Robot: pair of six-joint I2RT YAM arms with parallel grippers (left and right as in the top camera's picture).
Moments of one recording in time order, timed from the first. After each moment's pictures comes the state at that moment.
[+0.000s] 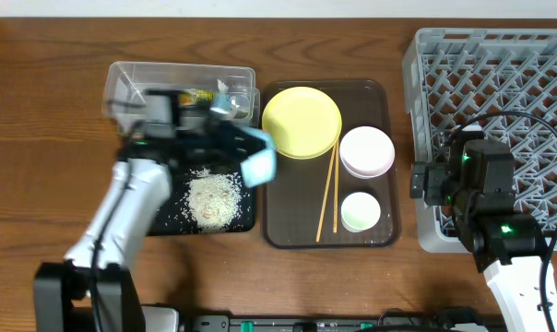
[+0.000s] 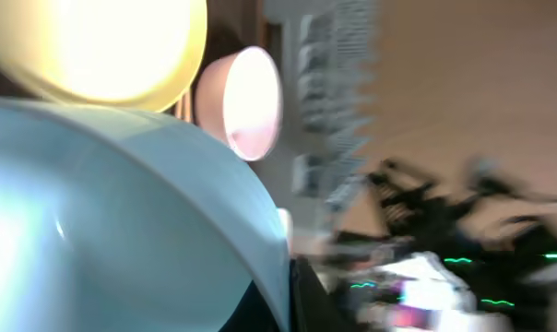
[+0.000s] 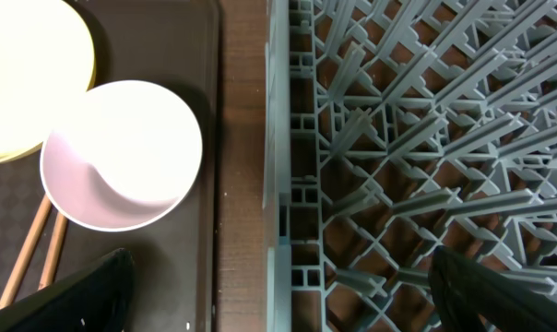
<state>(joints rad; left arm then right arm) -0.15 1.50 0.98 -0.42 0.97 -0.57 0.08 0.99 0.79 -0.62 0.10 0.04</state>
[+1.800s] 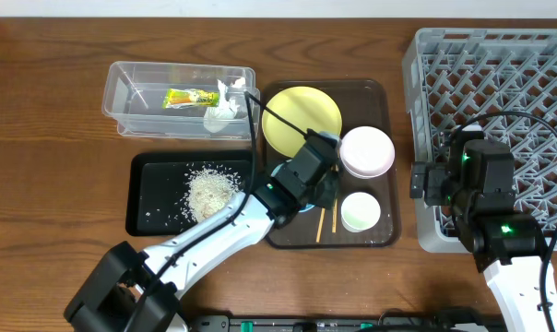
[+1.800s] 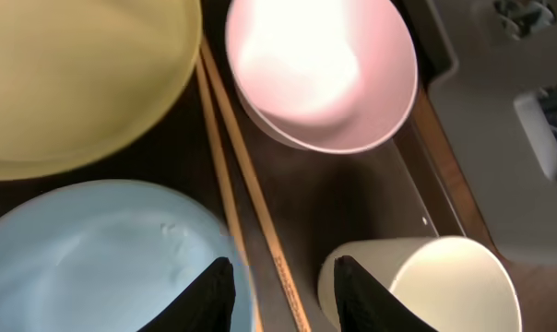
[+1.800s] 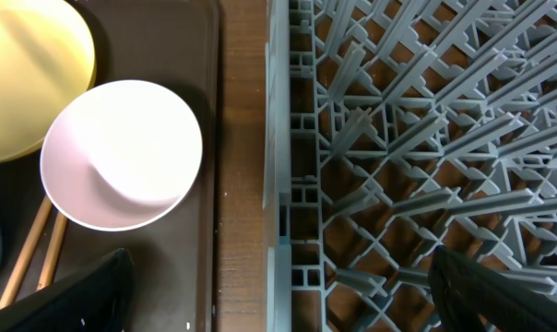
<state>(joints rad) -0.80 1.59 0.98 -0.28 0.05 -0.47 0.08 0.99 0.79 -0.62 0.10 0.04</state>
